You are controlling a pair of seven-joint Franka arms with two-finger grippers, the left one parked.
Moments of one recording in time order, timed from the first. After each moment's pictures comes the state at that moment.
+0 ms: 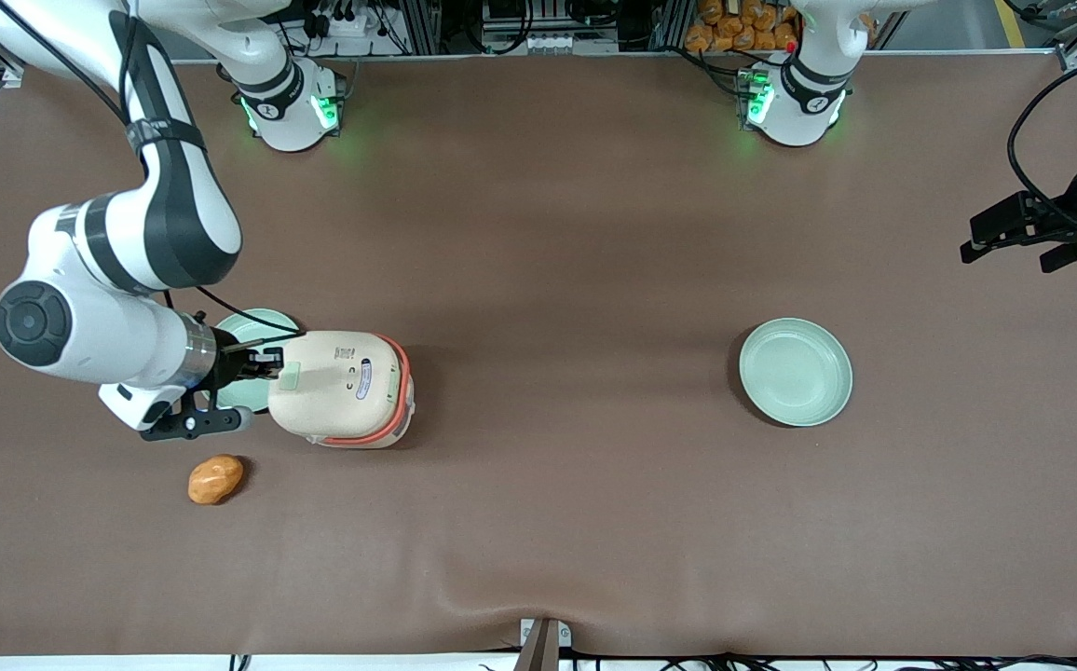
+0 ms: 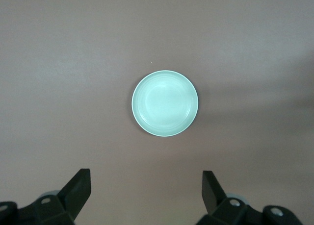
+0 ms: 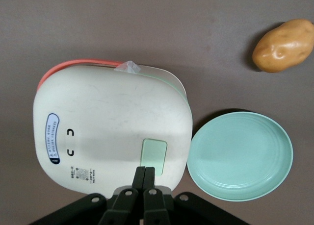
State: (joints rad) arm 0.19 0.43 -0.01 -1.51 0.14 1.78 0.03
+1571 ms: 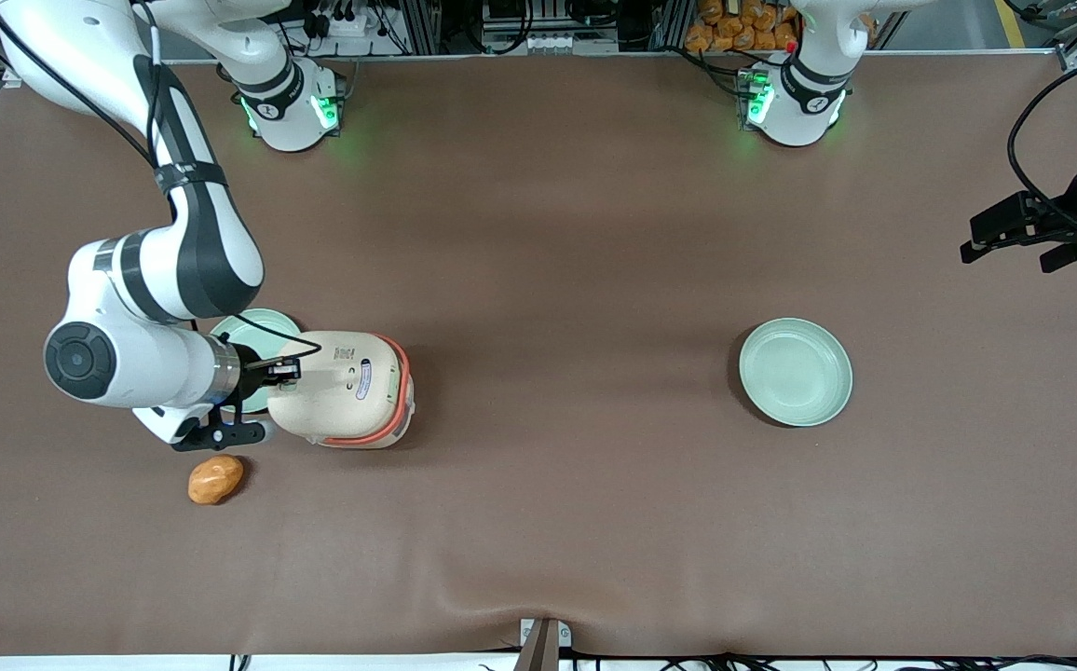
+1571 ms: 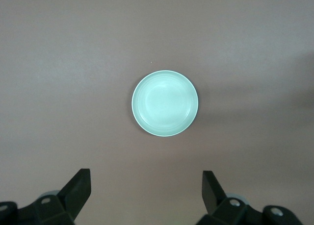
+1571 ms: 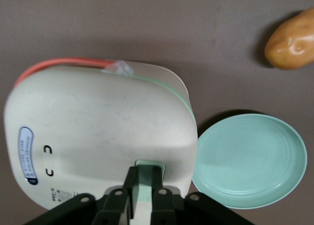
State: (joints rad) arm 0.19 0.49 -0.01 -1.49 0.14 1.80 0.03
